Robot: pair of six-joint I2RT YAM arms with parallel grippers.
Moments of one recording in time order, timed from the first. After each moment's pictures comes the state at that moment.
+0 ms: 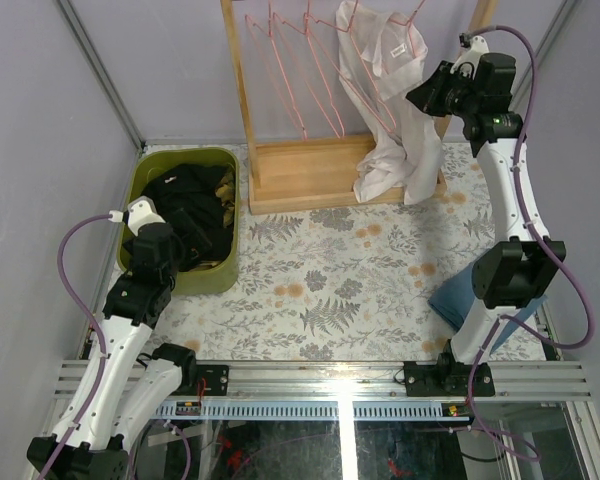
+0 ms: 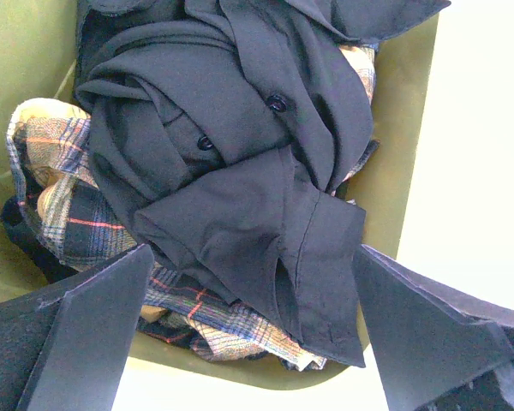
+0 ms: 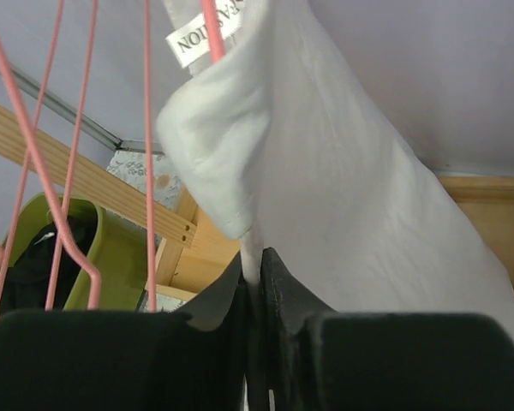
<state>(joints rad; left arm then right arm) -0.22 0.70 0.77 -0.58 -0.36 -0.58 0.00 1.84 2.01 -0.43 -0.49 0.33</state>
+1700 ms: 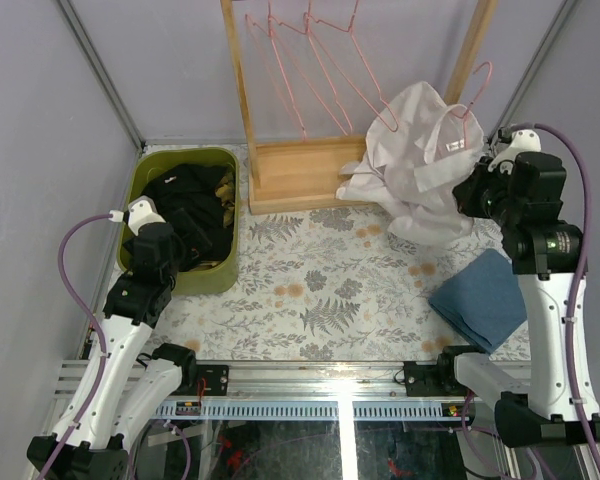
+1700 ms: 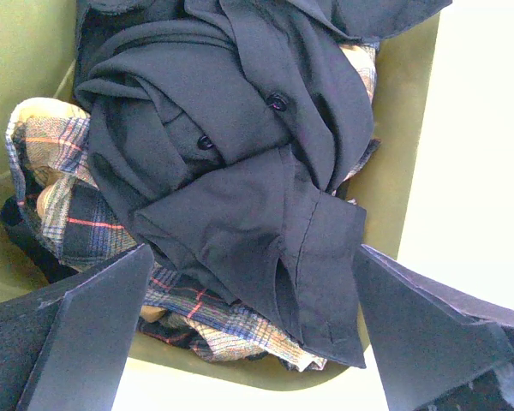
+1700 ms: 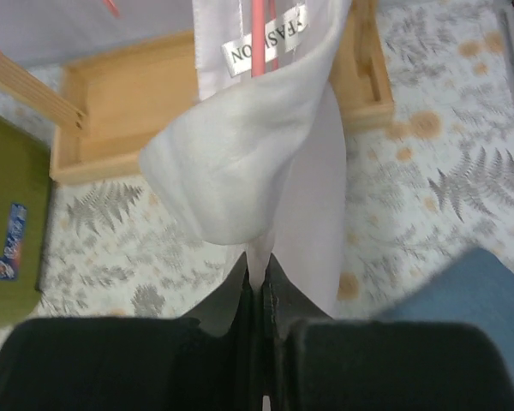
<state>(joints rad) -0.22 0.71 0.77 -0.58 -0.36 -0.58 0.04 1.02 1.41 -0.80 -0.11 0.23</state>
